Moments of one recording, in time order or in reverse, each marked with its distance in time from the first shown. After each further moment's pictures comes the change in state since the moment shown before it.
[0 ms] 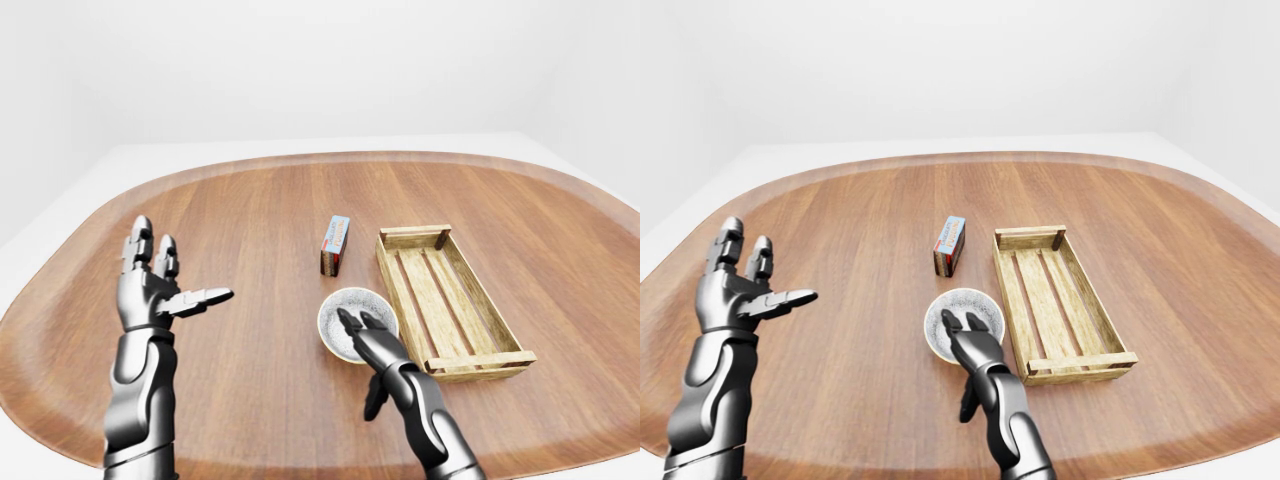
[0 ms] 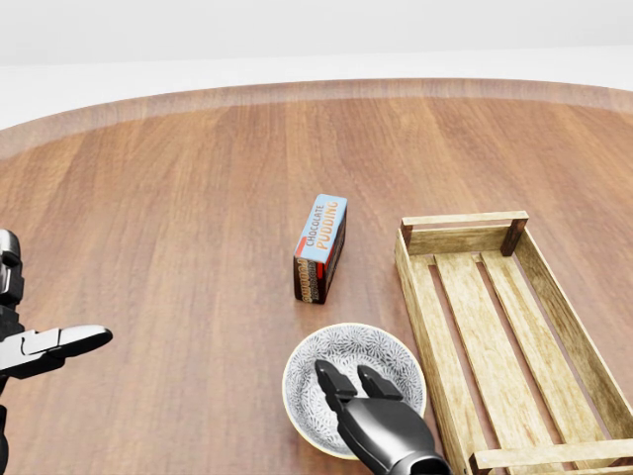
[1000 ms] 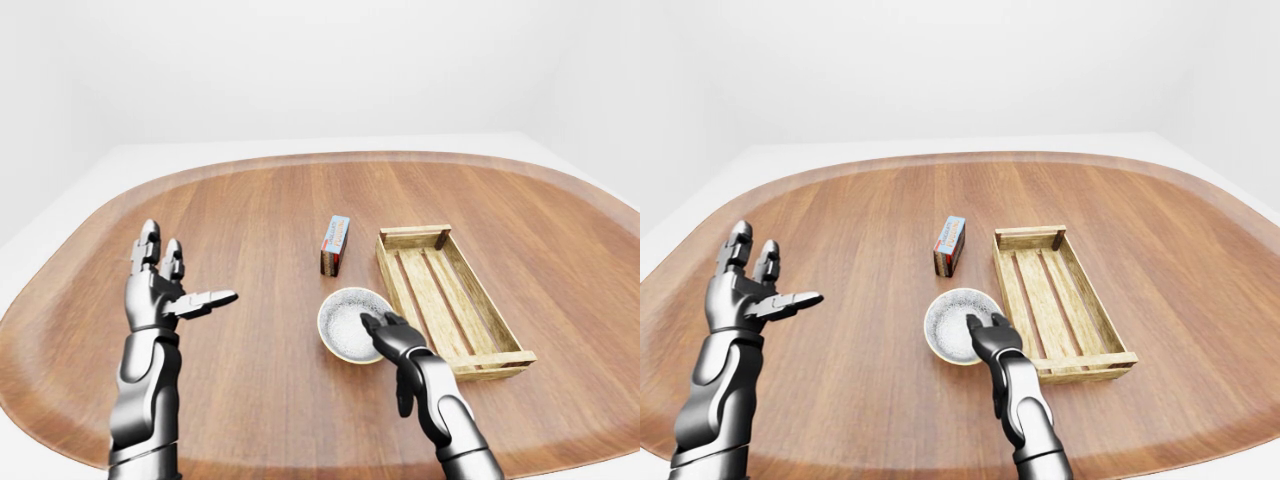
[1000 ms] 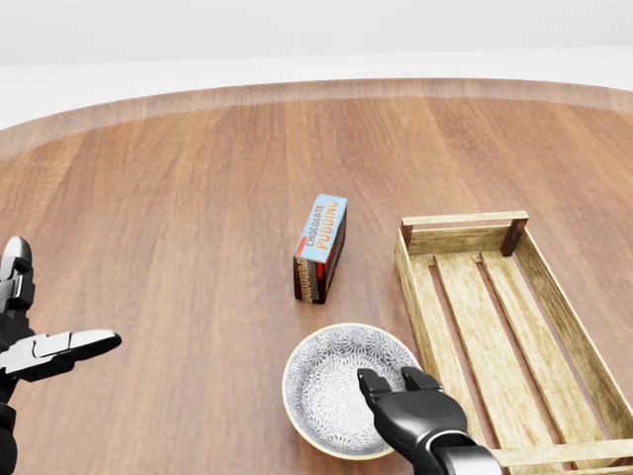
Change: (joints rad) left arm -0.001 -0.005 -0.013 0.027 0.016 0.000 -0.004; right arm -0.062 -0.032 -0.092 0.008 -0.284 0.000 0.230
